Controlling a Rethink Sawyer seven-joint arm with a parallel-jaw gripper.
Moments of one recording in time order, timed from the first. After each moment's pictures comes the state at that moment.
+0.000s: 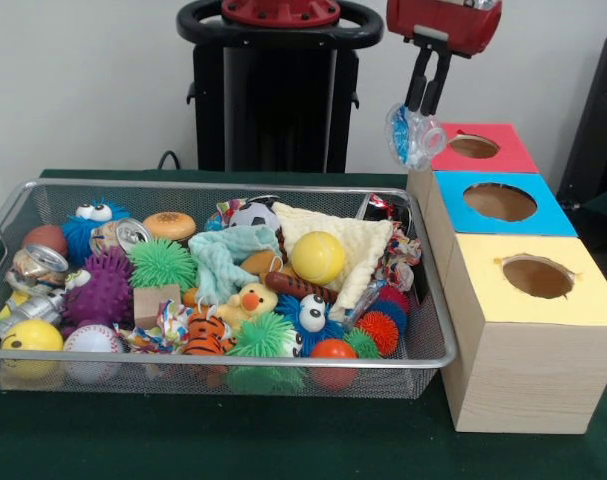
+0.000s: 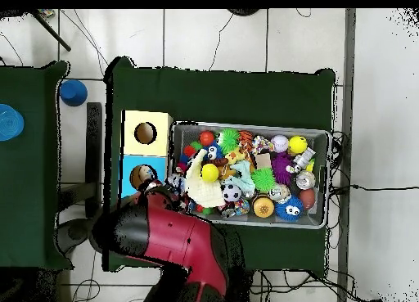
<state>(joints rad) 0.29 -0.80 -0.43 1.83 0.27 0.49 2.05</state>
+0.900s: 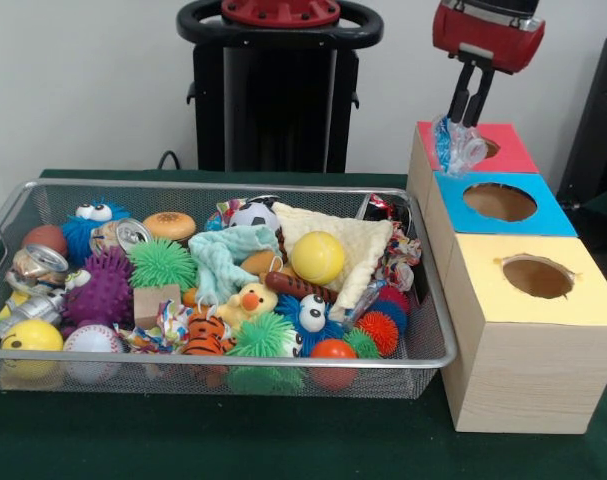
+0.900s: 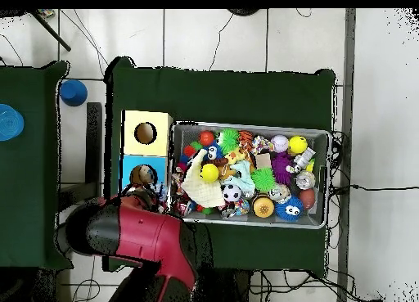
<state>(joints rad) 0.40 -0.73 -0.46 1.80 0.33 0.53 2.11</state>
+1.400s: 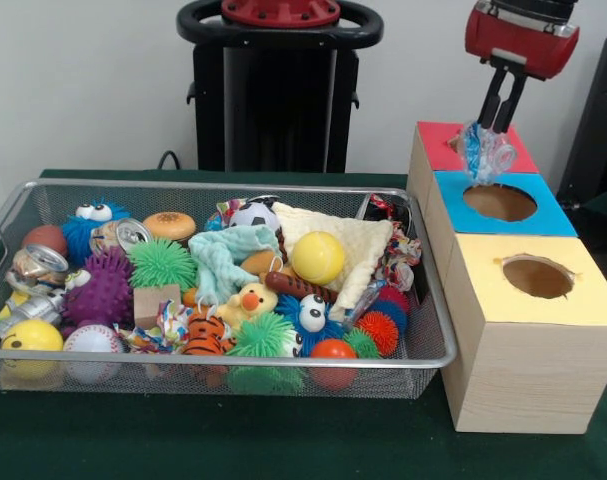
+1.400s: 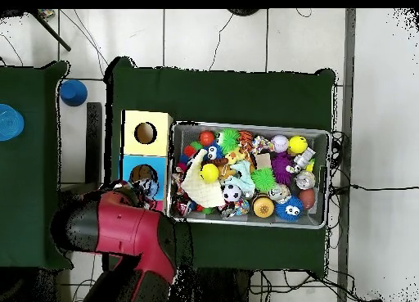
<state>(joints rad) 0.47 -0.68 -0.48 1.73 0.35 0.56 2.19</state>
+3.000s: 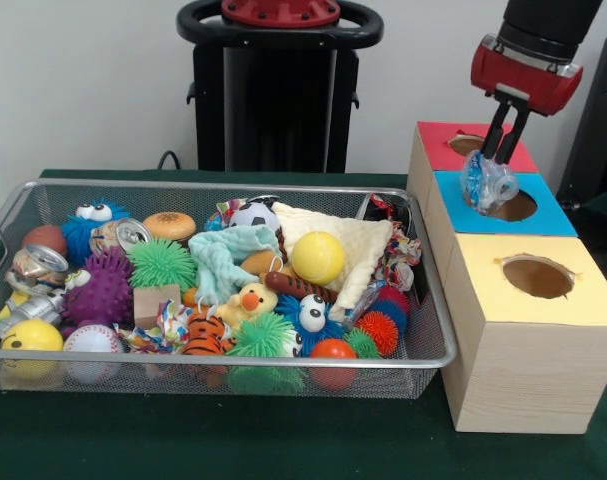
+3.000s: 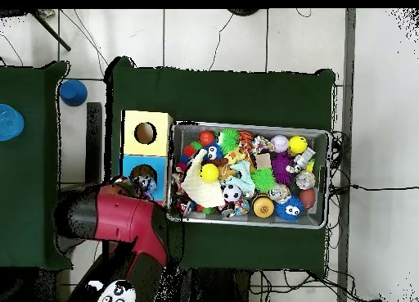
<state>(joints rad) 0.48 -0.58 -0.49 1.69 0.39 0.55 2.23</state>
